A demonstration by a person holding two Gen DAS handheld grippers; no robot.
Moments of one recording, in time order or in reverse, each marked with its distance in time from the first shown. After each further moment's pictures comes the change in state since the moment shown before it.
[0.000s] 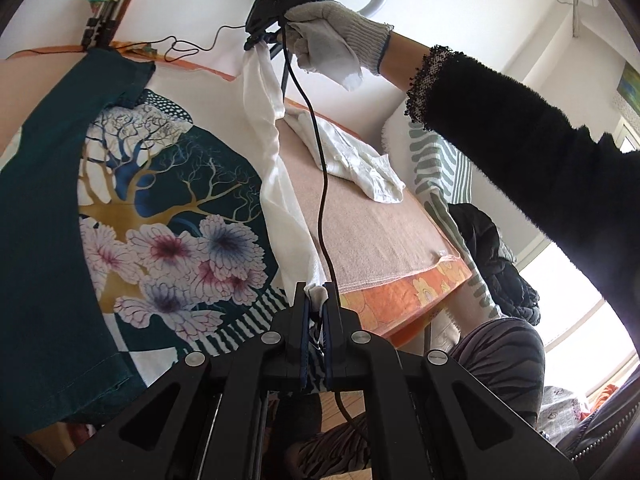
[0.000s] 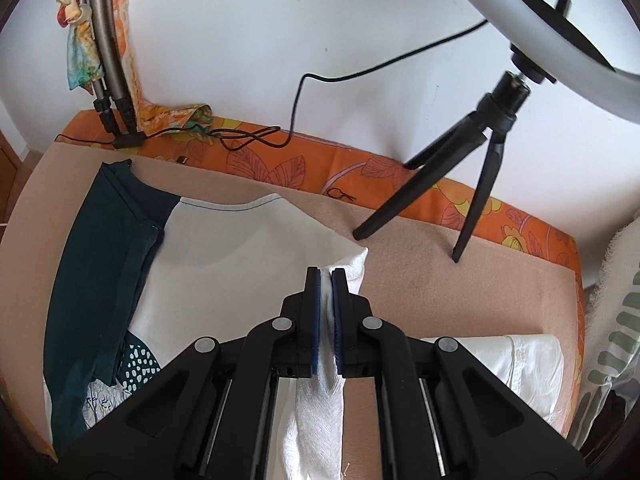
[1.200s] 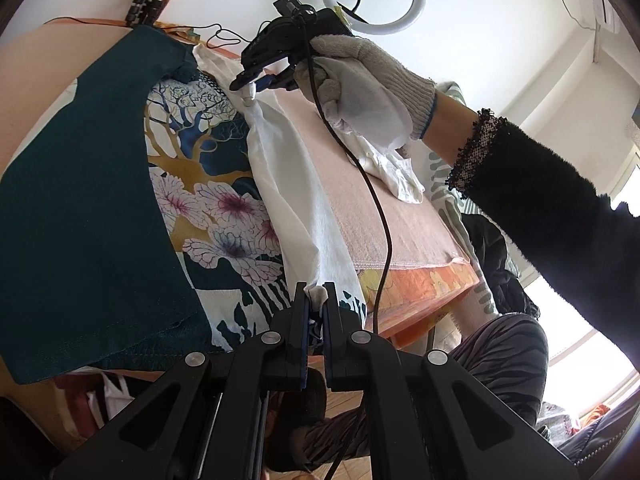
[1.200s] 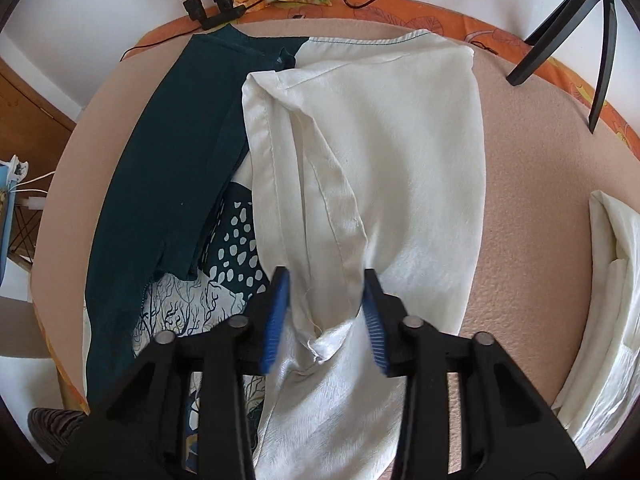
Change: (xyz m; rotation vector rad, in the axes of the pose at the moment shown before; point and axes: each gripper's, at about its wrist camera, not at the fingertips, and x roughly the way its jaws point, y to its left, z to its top) left arm -0.024 0.026 -0.024 -0.085 -0.007 0.031; right arm 0.037 0.073 -0.104 0.037 0.220 0.303
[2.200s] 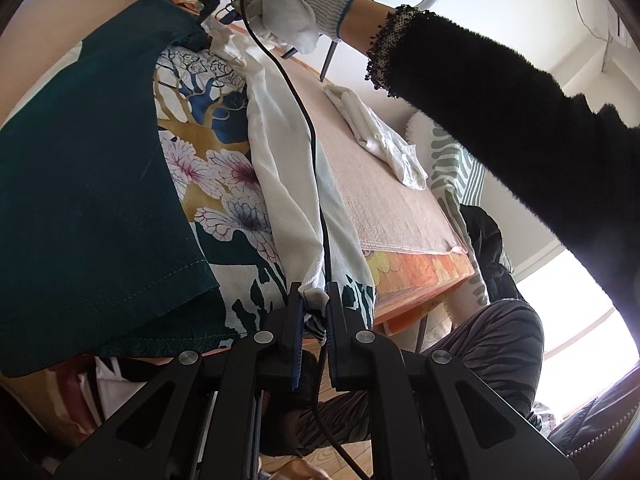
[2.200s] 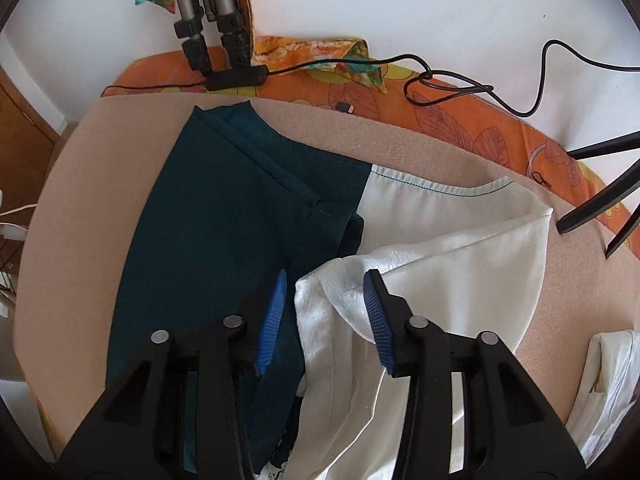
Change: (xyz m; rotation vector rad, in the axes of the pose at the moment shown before) left arm 0.004 0.012 -0.005 -0.049 0.068 -0.028; right arm 0.039 0.063 0.111 -0.062 -0.072 -0.137
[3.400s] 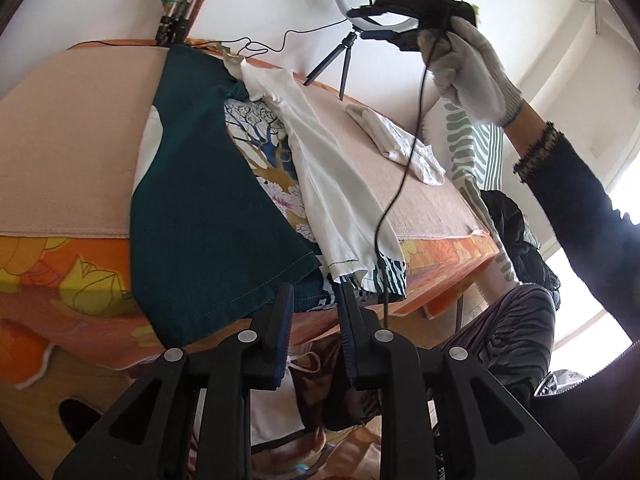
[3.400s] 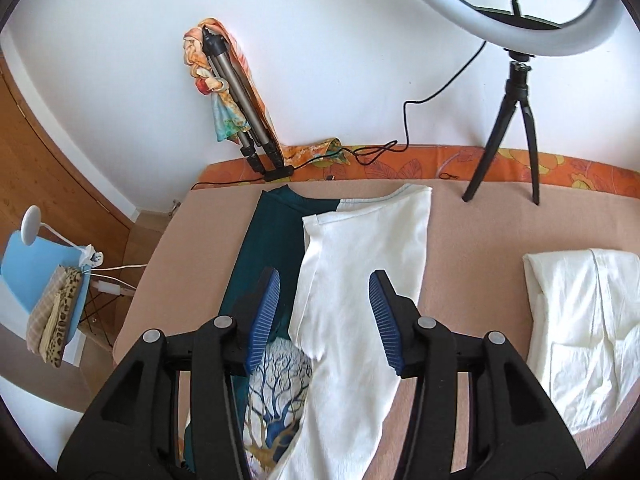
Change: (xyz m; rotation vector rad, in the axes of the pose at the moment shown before) left arm -0.096 0.012 0.002 0.110 -0.013 0.155; right arm -0.212 -0.101 -0.130 0.185 -0.320 0.283
